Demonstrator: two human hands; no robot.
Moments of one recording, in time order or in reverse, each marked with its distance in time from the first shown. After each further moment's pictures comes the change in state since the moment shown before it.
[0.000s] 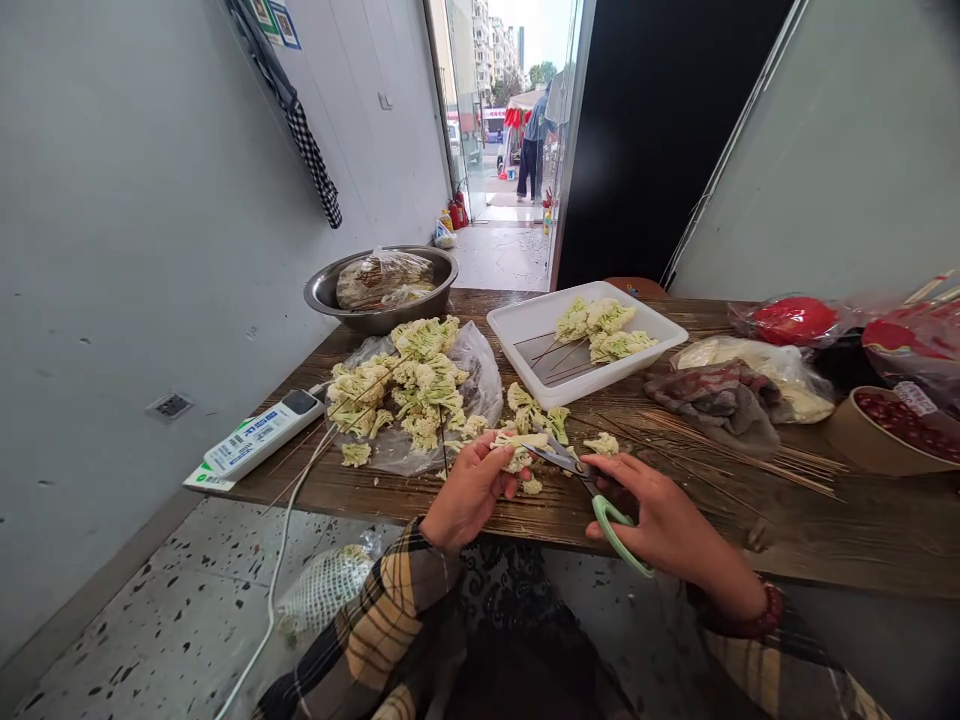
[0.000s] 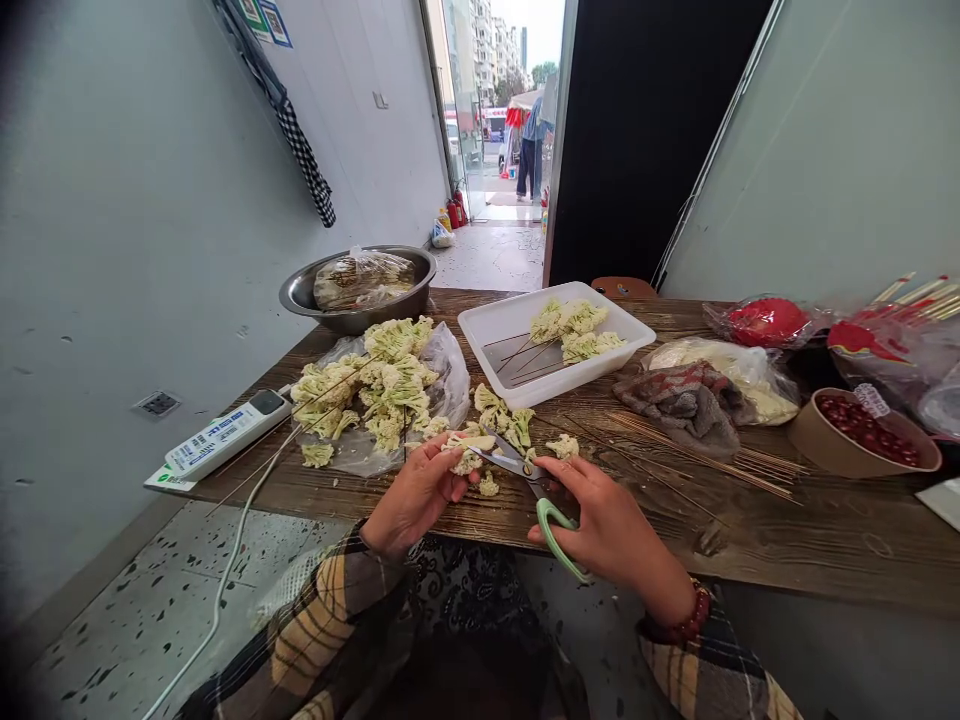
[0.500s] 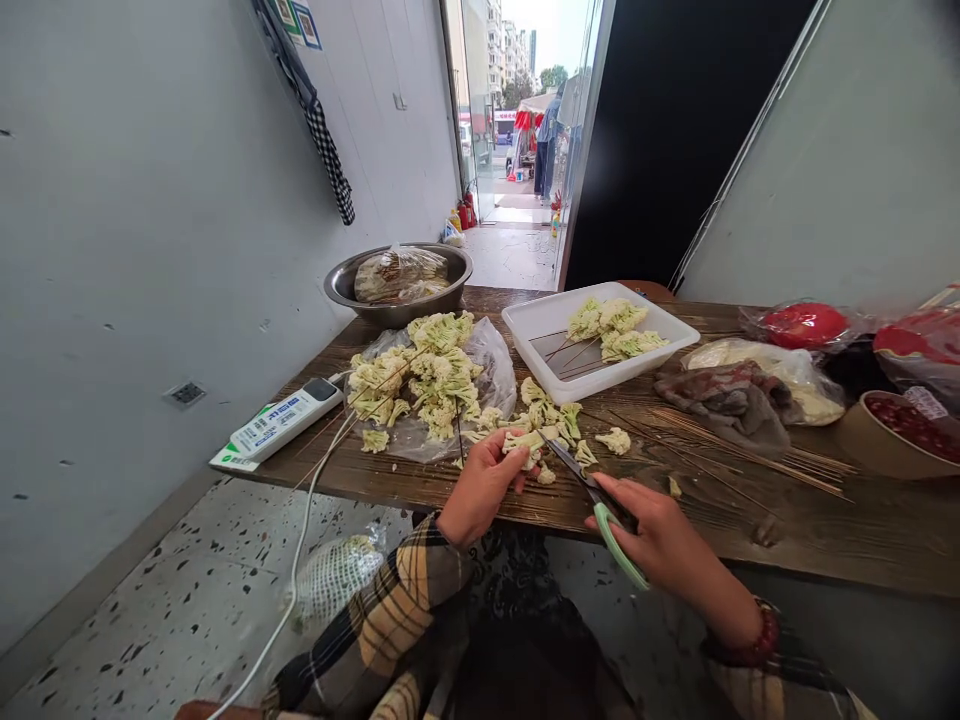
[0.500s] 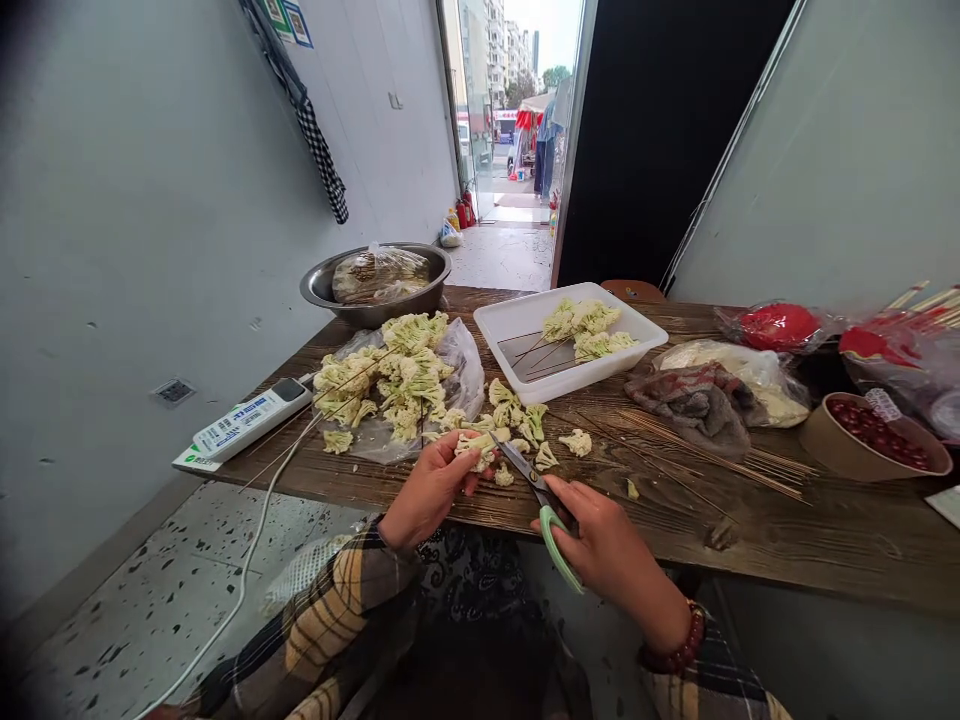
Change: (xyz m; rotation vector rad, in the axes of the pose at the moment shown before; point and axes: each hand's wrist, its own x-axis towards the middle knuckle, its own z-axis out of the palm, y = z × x) left_hand -0.014 -0.004 -0.008 0.240 0.009 0.102; right_hand -0.018 -0.009 0.033 -0.001 0.058 -0.030
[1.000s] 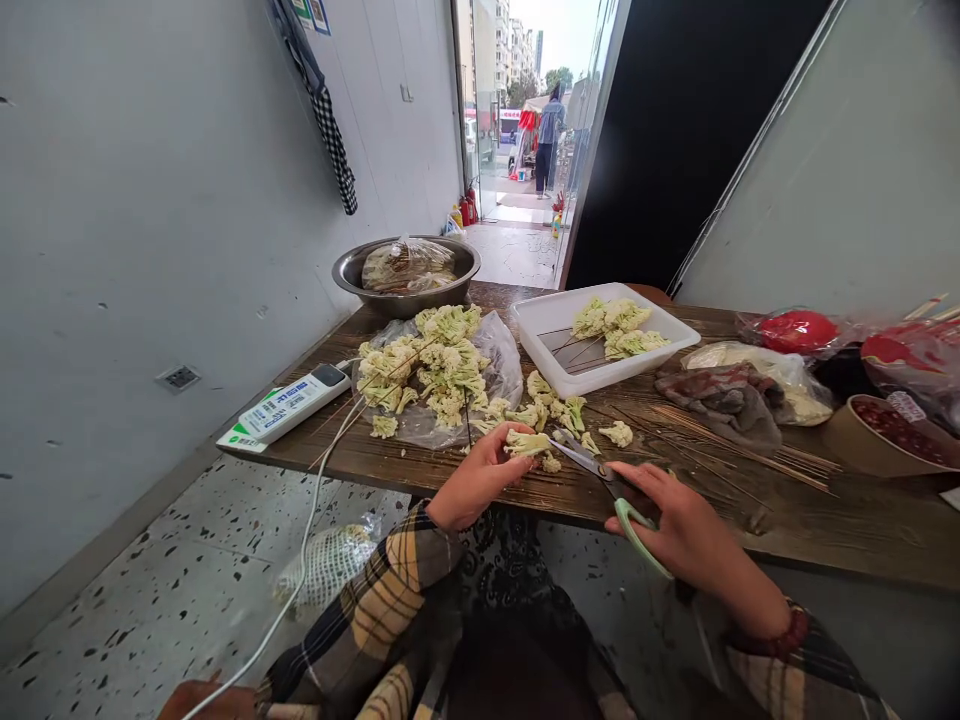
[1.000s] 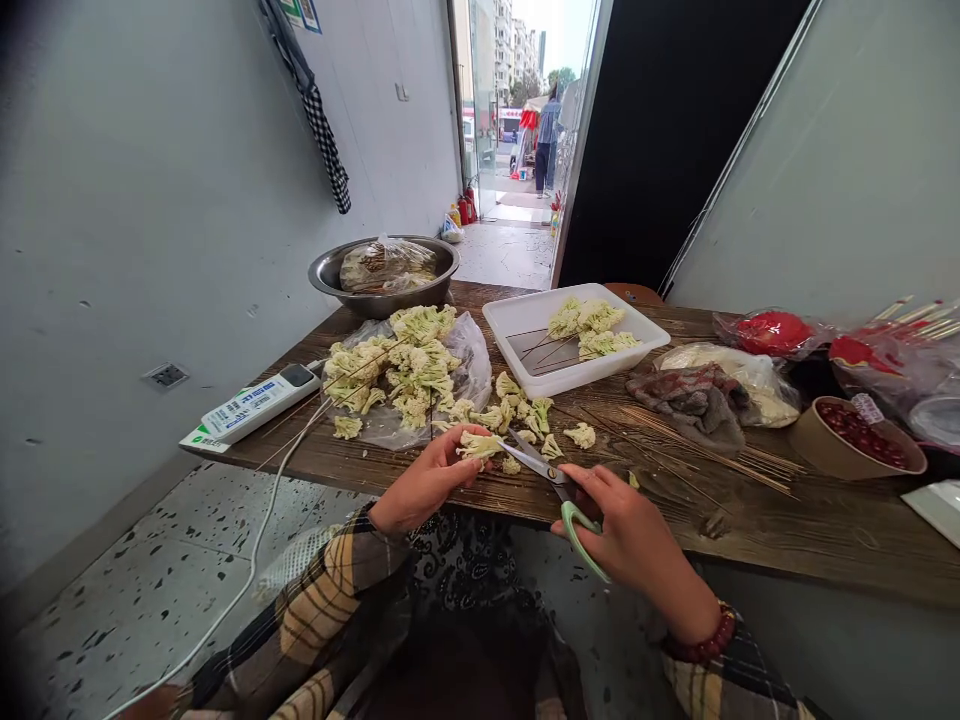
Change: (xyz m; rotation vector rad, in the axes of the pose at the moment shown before) left_hand -0.018 0.008 -0.020 0.049 -0.140 -0.027; right_hand -0.011 -0.004 -0.018 -0.177 0.036 -0.001
